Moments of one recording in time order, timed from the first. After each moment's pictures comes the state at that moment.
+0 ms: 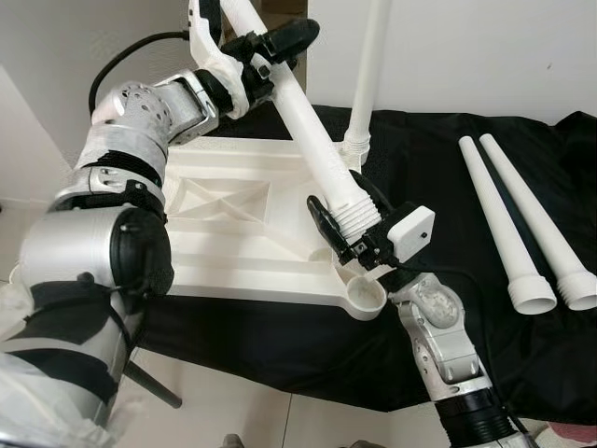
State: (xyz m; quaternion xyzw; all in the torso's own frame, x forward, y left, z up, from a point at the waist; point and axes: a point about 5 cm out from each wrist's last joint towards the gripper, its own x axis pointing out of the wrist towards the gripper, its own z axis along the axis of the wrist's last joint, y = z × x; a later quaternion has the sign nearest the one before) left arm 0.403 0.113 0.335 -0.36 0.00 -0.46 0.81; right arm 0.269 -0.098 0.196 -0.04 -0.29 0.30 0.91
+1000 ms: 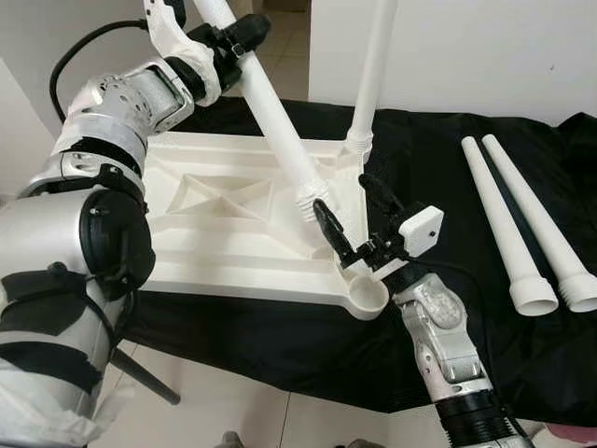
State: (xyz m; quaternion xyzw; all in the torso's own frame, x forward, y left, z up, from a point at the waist) left arm 0.414 0.142 0.344 -0.32 -0.05 -0.35 0.88; right arm 0.280 -0.113 0.181 -0.01 -0.23 0.27 0.94
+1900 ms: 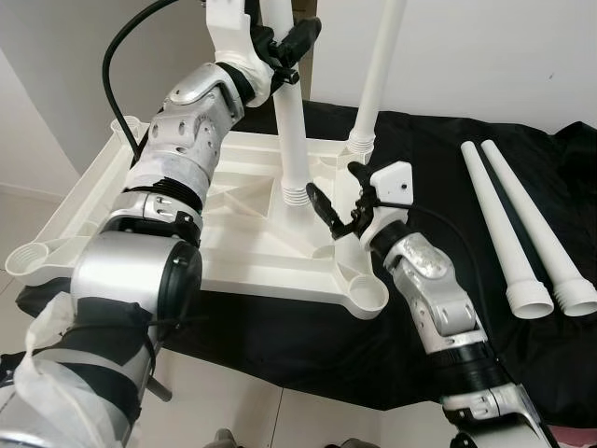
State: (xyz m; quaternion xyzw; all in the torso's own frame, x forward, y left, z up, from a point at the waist) left arm 0.401 0.074 0.342 -0.06 -0.19 -0.37 0.91; right arm 0.324 -0.100 0.202 -0.05 -0.14 0.24 0.96
